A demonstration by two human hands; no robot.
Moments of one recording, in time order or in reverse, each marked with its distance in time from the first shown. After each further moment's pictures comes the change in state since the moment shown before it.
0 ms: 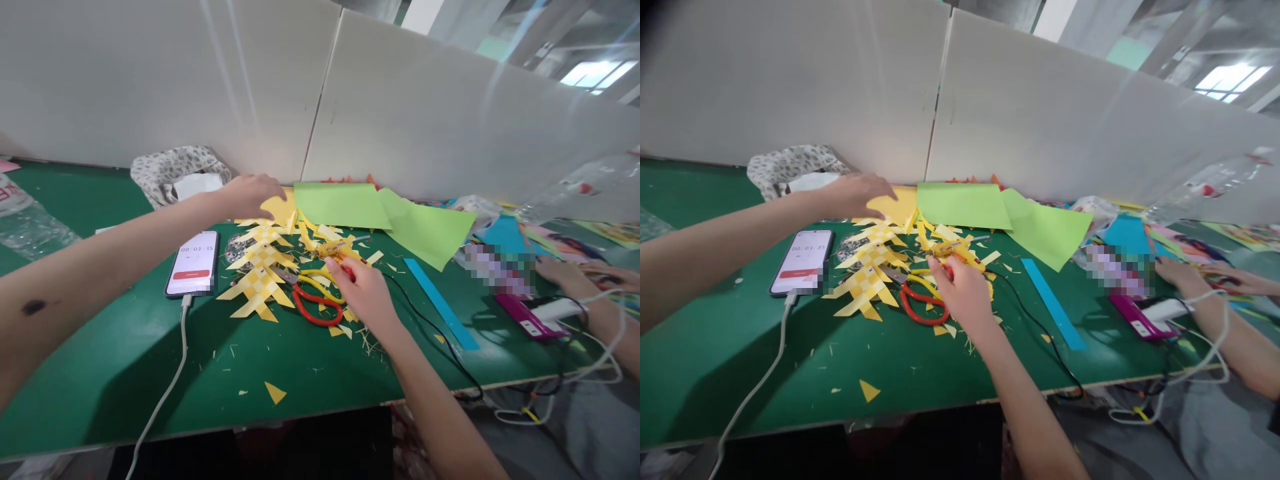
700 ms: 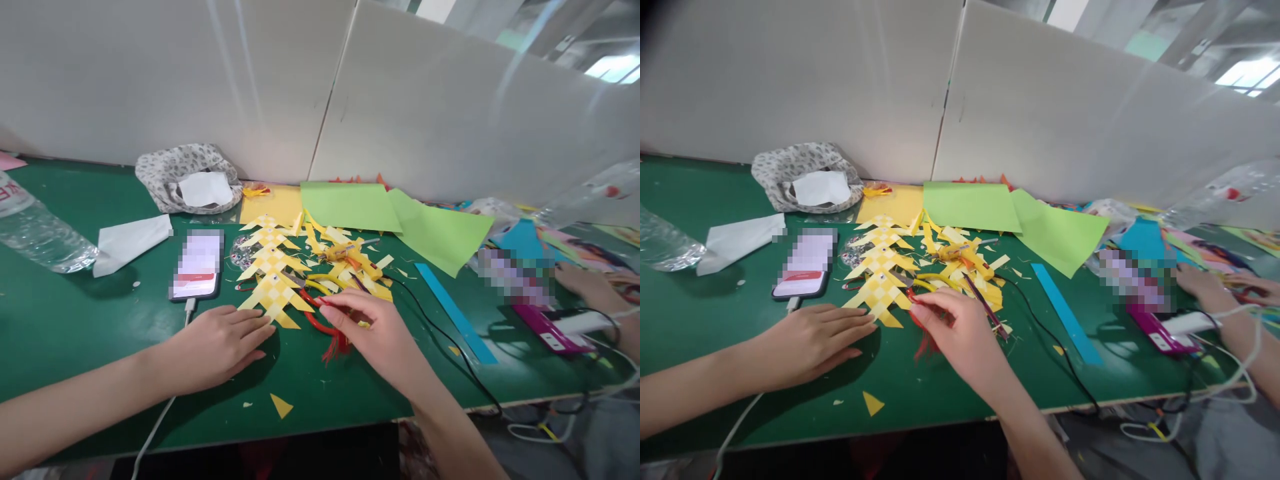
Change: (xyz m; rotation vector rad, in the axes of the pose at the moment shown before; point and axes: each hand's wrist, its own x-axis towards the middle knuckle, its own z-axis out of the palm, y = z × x) left_hand -0.159 0.100 0.067 -0.051 0.038 0.245; right_hand -0.032 -0.022 -0.014 0.432 -0.268 -0.074
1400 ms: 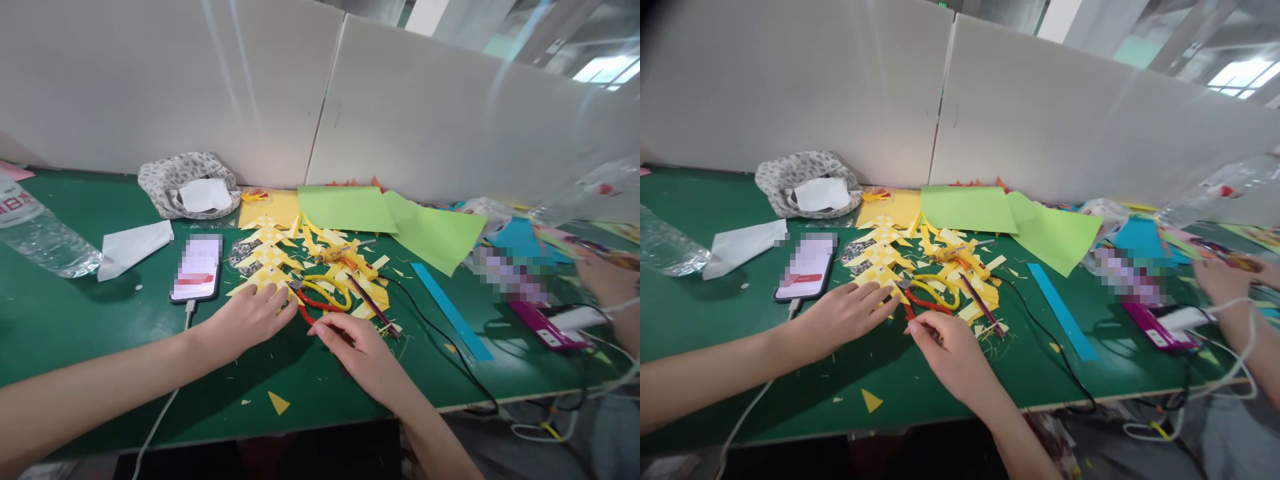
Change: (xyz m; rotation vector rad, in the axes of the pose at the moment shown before) left_hand 0.051 0.010 -0.011 0.465 -0.067 0.004; right_hand -0.020 0.011 0.012 0.036 -0.157 0.119
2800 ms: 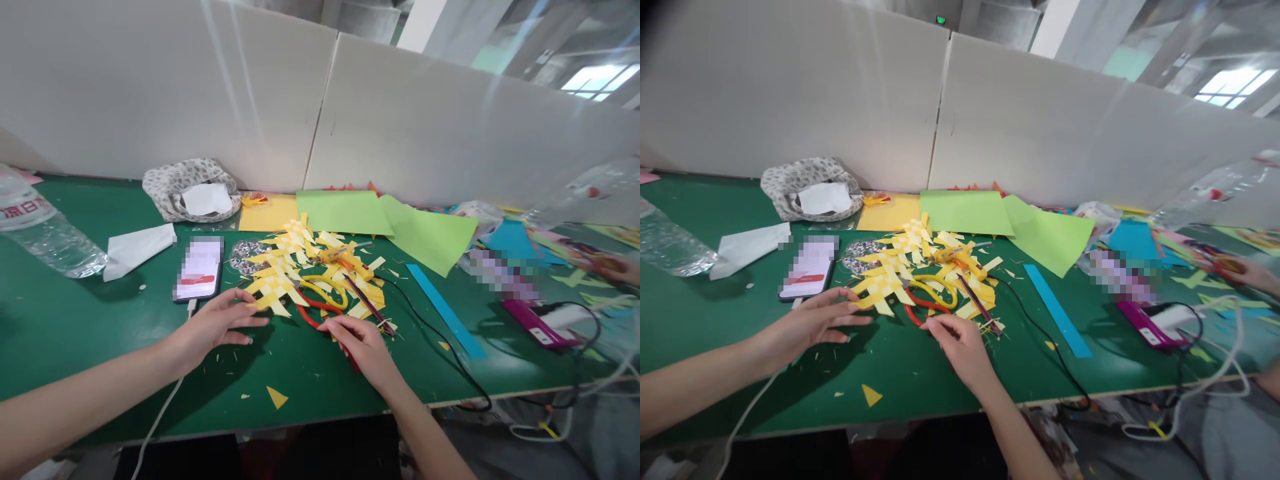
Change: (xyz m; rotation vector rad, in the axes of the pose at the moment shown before) left_hand -0.038 0.000 0.003 -1.932 -0.074 -1.010; right_hand -0.002 0.041 0.003 0.167 0.154 0.064
